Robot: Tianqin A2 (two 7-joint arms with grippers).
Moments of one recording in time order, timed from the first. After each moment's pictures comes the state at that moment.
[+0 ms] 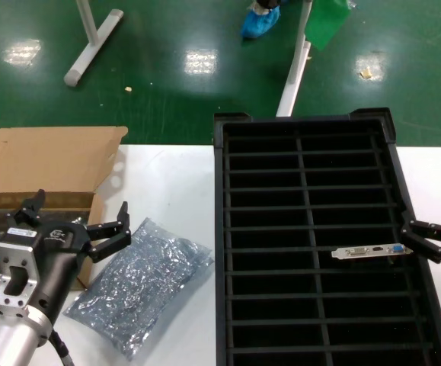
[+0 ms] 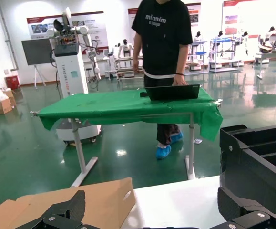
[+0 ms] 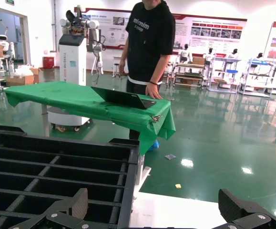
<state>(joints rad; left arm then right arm) -0.01 -0.32 1.60 -1.59 -1.81 0.04 0.02 0.01 0.32 -1.59 1.61 1.78 -0.02 0.01</state>
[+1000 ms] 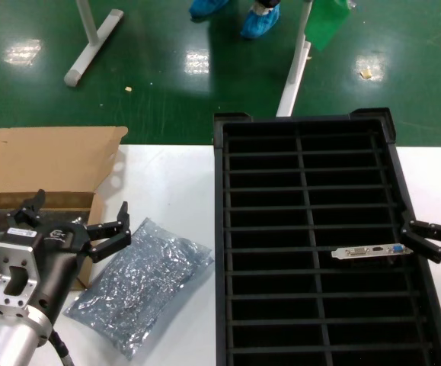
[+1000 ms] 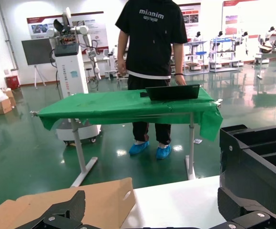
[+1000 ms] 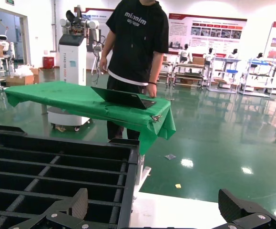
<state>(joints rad) -0.01 -0.32 1.60 -1.59 -1.81 0.04 0.02 0.01 0.32 -1.59 1.61 1.78 -0.02 0.01</state>
